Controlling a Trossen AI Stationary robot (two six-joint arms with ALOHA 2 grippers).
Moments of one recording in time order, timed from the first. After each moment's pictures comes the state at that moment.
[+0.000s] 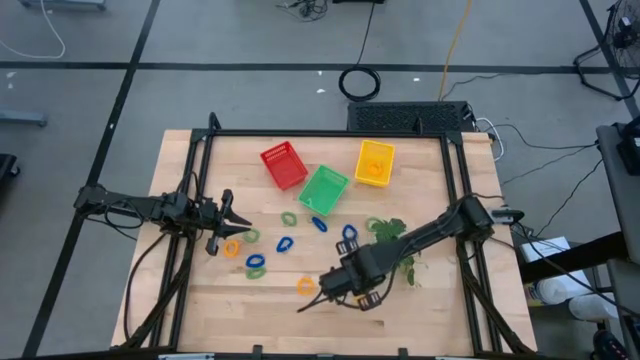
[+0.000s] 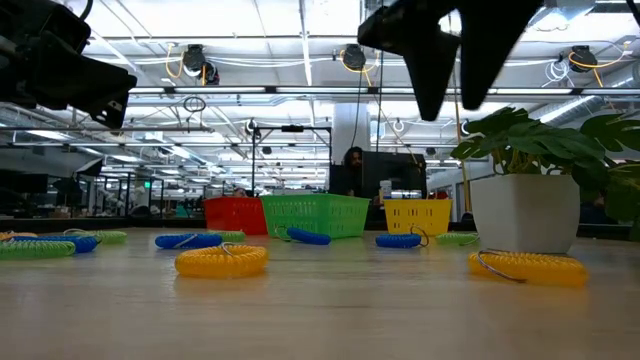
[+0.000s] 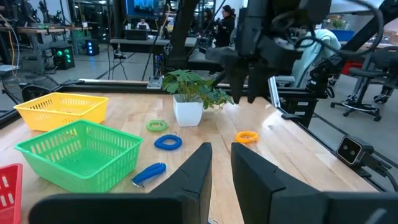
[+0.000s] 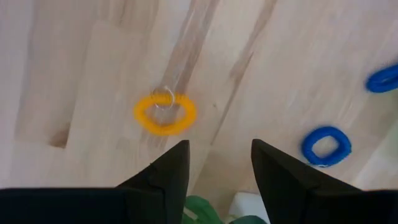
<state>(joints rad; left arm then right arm) -0.17 0.11 0.01 0.06 -0.01 -0.06 0.43 2.06 1.83 -1.27 0.08 0.06</state>
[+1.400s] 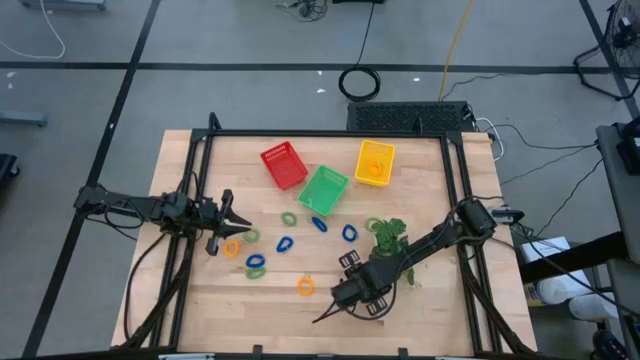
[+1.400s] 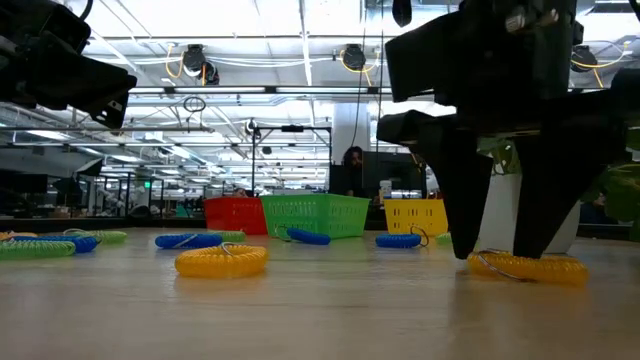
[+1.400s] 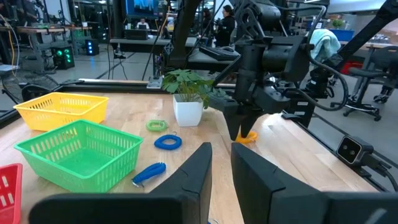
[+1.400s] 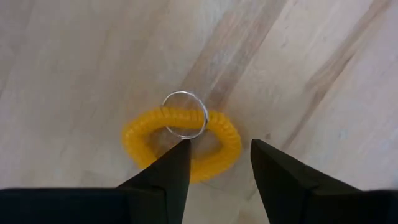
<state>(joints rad) -0.17 0.11 0.01 0.06 -0.01 -0.06 0.48 2.06 1.44 -0.84 0.10 -0.06</state>
